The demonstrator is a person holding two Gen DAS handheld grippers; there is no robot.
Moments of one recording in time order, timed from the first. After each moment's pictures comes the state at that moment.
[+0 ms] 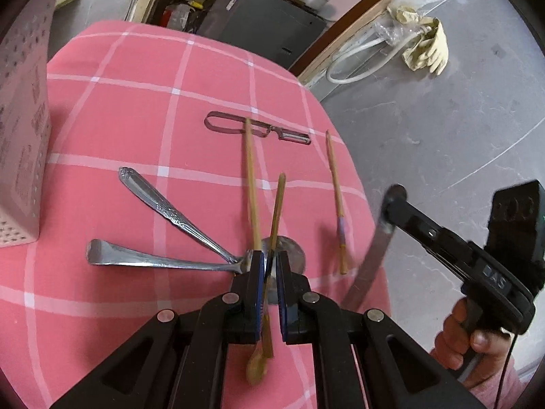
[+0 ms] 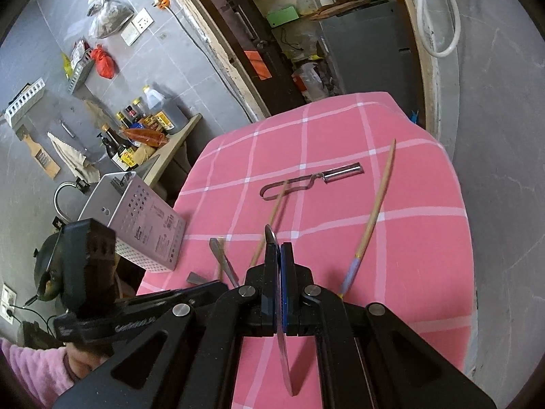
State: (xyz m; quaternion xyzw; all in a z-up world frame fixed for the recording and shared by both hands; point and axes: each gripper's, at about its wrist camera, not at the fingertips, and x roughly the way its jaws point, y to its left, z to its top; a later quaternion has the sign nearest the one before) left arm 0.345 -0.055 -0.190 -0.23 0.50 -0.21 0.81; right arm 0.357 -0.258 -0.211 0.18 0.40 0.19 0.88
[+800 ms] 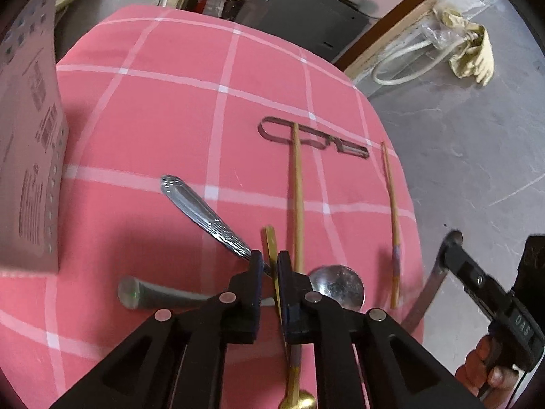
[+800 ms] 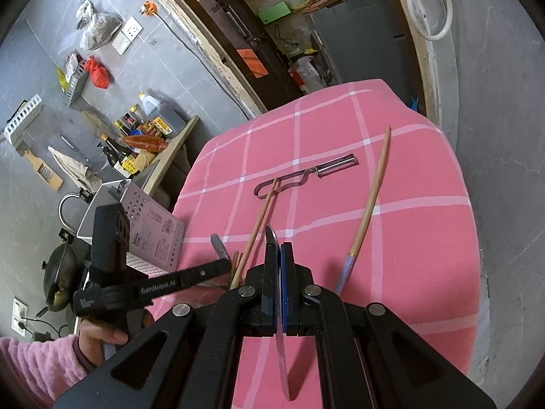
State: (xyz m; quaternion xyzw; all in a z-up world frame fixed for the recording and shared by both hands) left arm 0.381 -0.044 -0.209 -0.22 0.53 -0.13 0.81; right arm 0.367 -0.264 -0.226 0.21 0.41 0.20 0.86
